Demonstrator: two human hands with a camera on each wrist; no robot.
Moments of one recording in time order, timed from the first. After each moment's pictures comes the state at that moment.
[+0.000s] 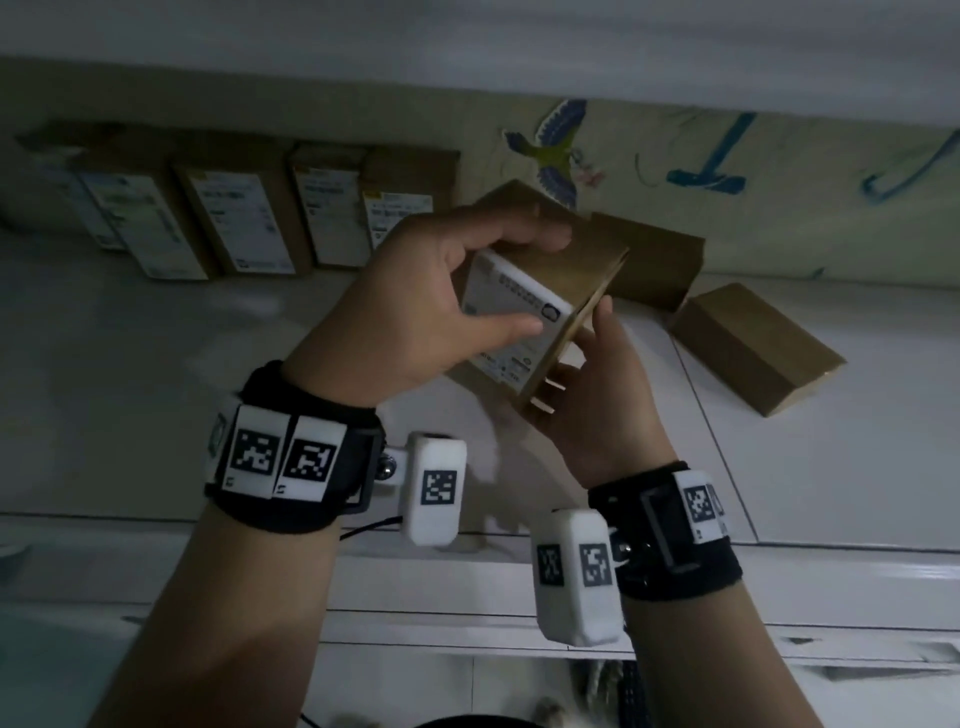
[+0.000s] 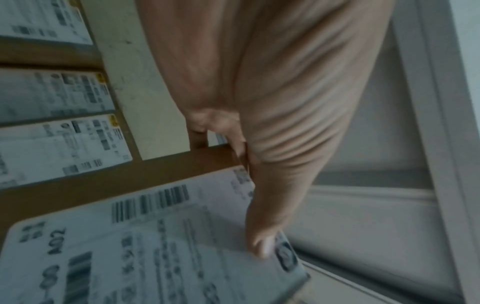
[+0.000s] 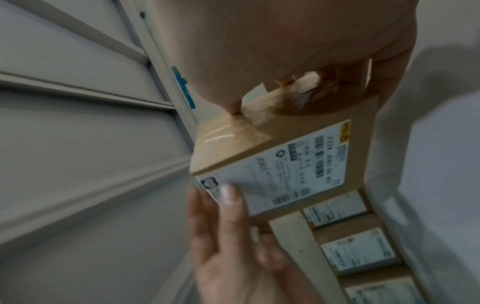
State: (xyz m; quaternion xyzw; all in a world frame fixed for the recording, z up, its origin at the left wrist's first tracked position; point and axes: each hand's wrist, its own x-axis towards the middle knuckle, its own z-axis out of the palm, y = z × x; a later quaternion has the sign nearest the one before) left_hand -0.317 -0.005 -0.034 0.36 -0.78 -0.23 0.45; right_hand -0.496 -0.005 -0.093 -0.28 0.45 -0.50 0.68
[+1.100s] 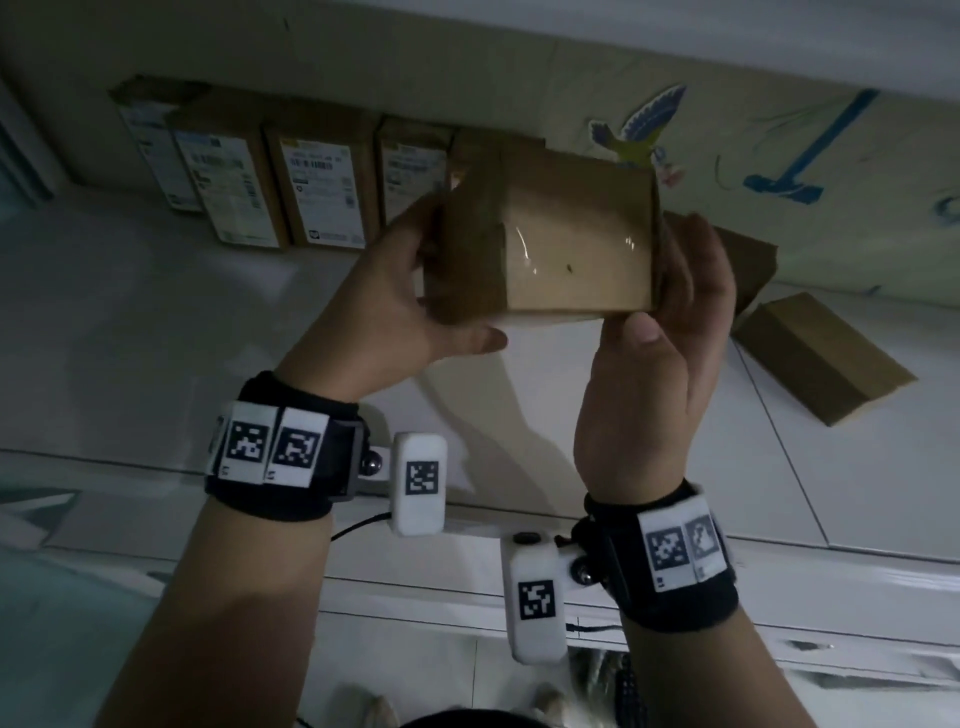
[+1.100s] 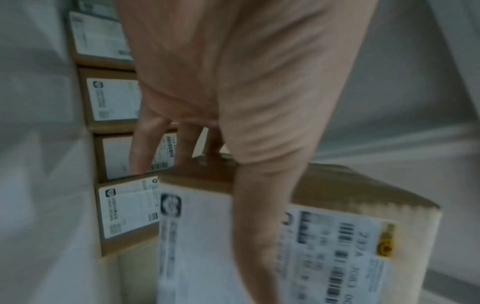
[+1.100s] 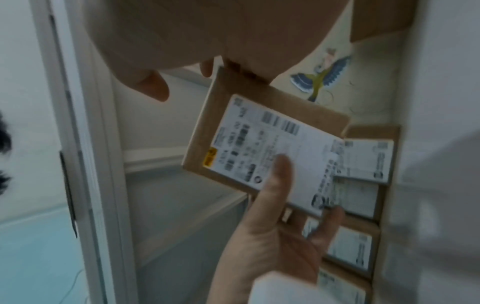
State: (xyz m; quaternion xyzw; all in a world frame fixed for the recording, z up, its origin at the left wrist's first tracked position) left_hand -0.221 0.014 -0.072 0.54 -0.65 -0.28 0.46; right_hand -0.414 0.039 -0.081 -0.47 0.21 -0.74 0.44
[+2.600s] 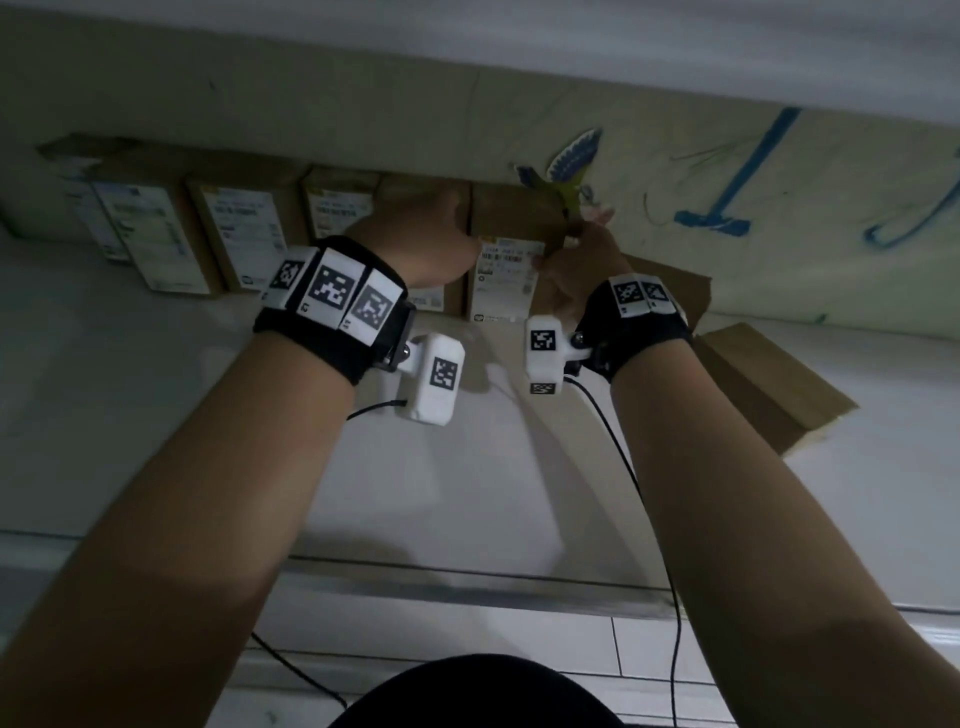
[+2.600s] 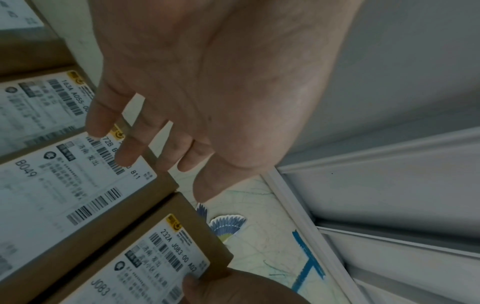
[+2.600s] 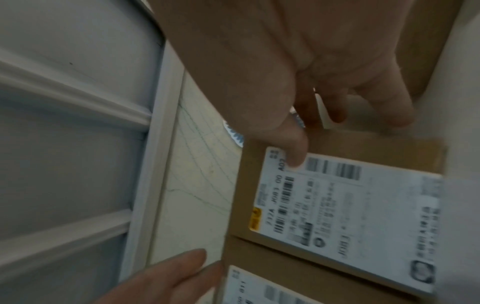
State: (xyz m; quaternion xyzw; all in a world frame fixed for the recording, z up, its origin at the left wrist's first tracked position) left_hand -0.301 -0.104 -0.014 0.69 -0.68 -0.14 0.20; right_hand -0.481 -0.199 -0.069 -0.56 0.62 -0.38 0.40
